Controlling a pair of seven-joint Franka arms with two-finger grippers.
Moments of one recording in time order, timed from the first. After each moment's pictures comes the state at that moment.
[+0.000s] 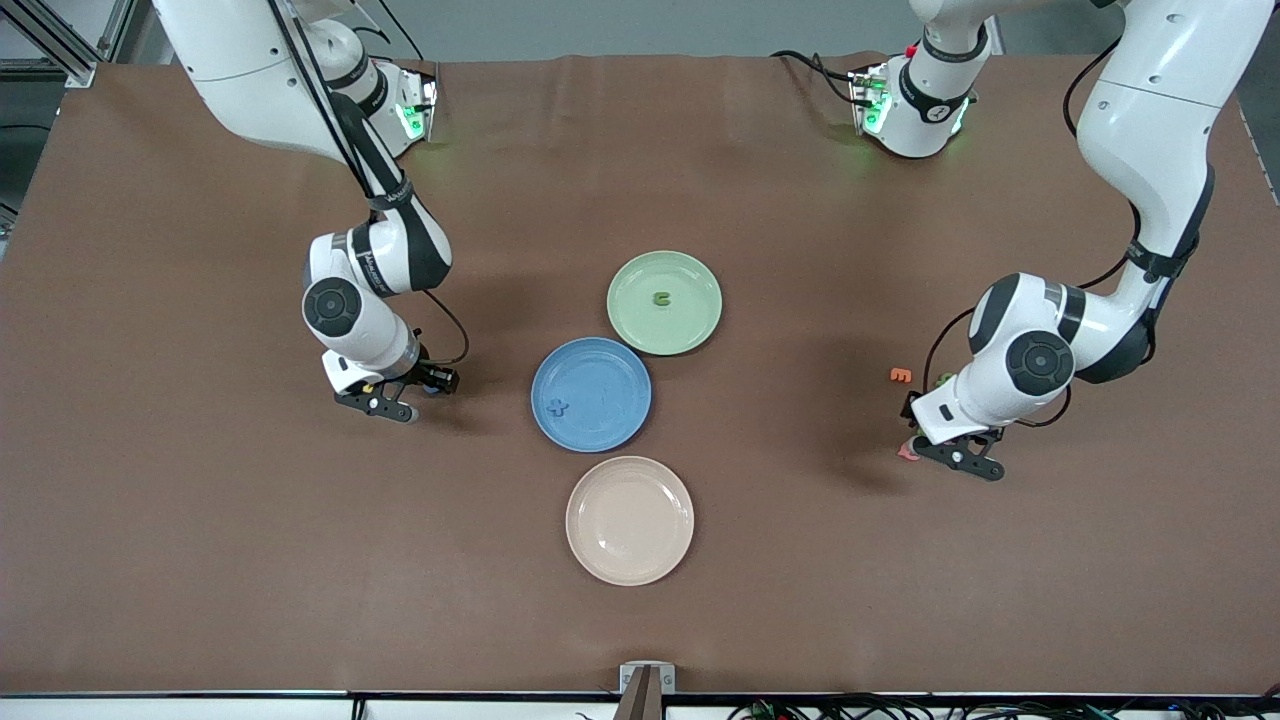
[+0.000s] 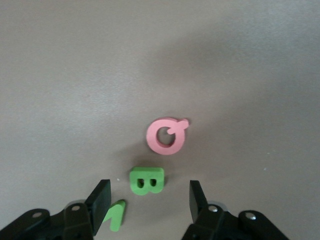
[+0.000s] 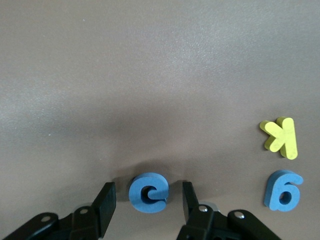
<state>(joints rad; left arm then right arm) 0.23 0.59 -0.39 -1.91 0.42 2.38 -0.01 0.38 0.46 -0.08 -2.17 0.09 2.58 0.52</state>
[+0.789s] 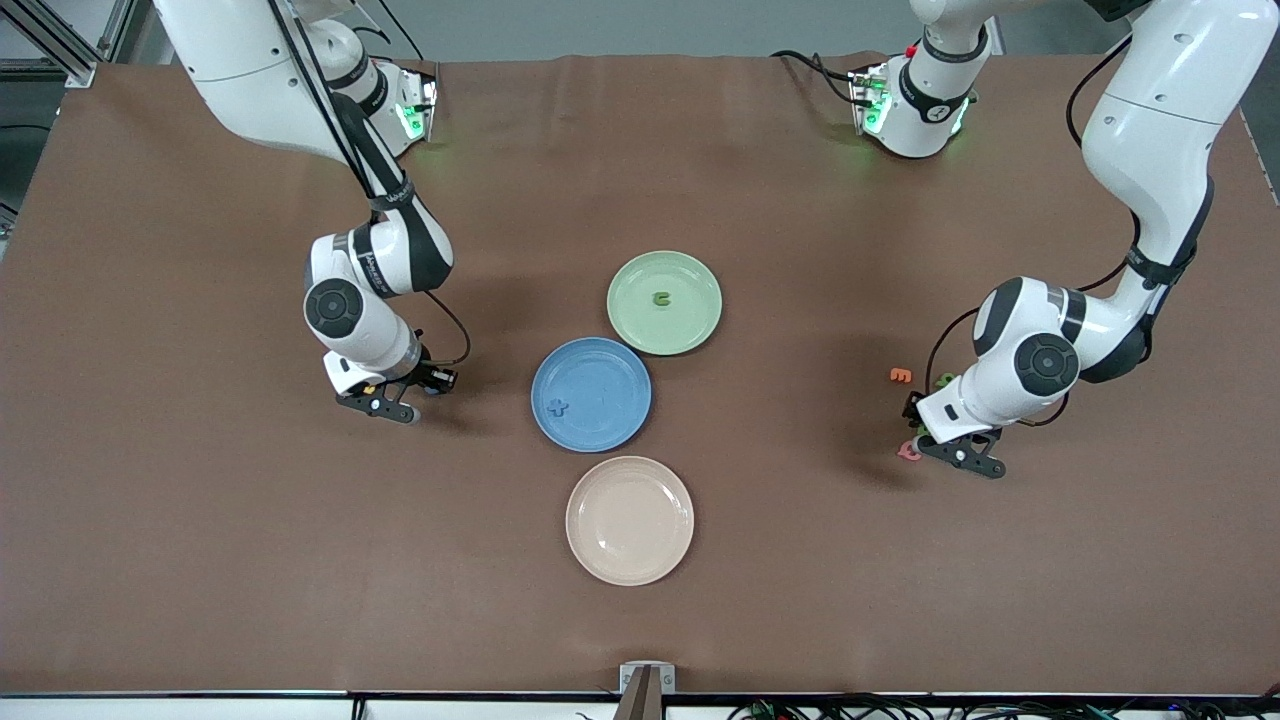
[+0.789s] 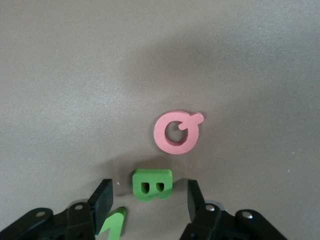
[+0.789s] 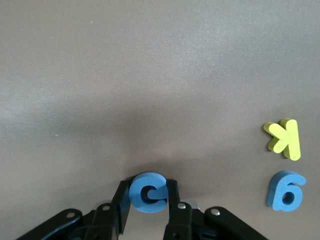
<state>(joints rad) 0.28 0.62 -0.40 -1.93 0.42 2.45 0.01 0.38 0.46 -0.08 -2.13 0.09 2.53 0.52</state>
